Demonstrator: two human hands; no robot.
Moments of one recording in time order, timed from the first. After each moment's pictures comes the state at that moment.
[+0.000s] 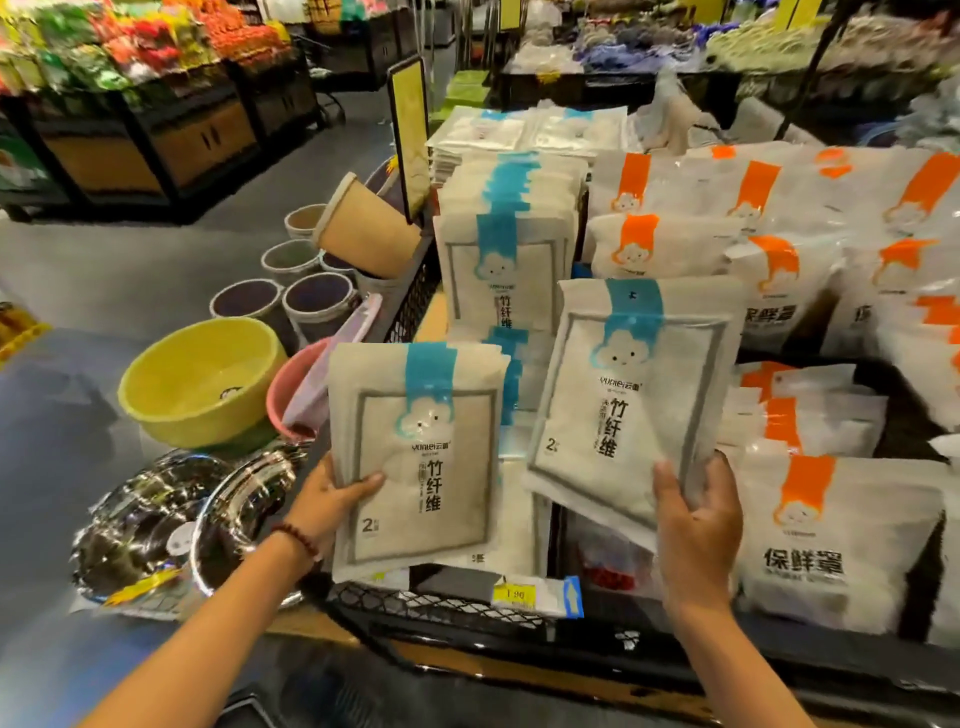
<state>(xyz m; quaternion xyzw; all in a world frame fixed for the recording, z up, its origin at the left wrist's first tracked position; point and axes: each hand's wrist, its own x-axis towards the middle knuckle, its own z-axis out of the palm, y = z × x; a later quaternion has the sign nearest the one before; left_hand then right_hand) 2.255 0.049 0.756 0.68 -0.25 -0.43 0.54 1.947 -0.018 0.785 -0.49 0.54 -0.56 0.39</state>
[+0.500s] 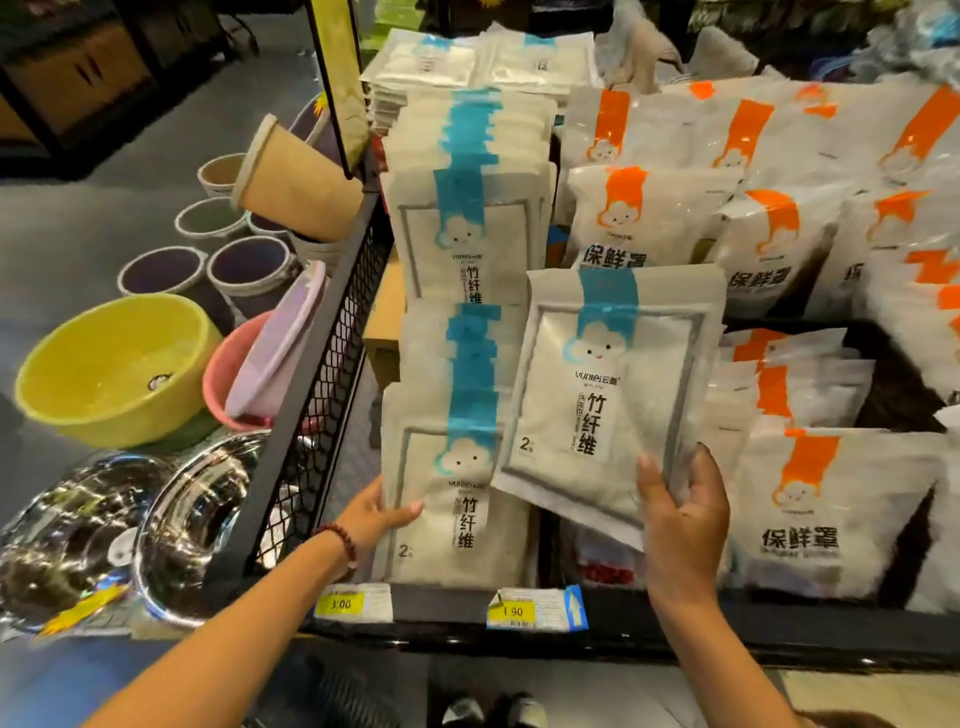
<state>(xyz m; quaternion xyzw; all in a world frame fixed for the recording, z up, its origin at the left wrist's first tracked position) 2.243 -0.008 0.680 0.68 -0.30 -0.57 0.35 1.969 -0.037 0.766 -0.47 0.57 -0.56 0.37</state>
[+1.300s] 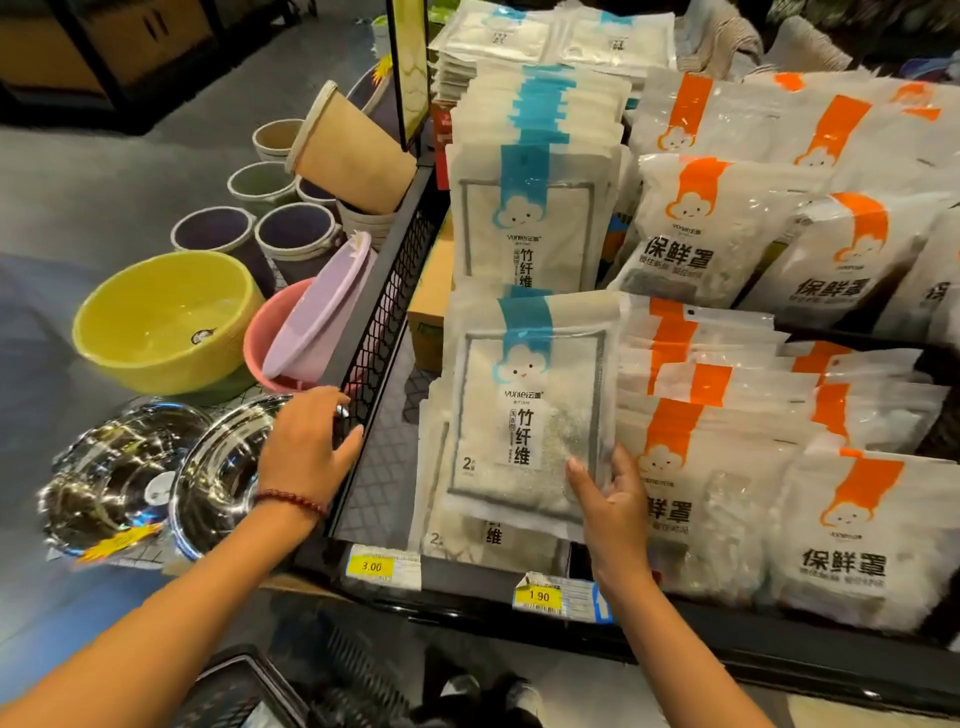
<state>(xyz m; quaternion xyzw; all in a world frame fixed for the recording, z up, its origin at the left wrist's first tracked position) 2.315 0.017 0.714 0.79 -0.57 0.05 0.23 2.026 -0.036 0.726 -0.48 0.54 -0.42 0.55</state>
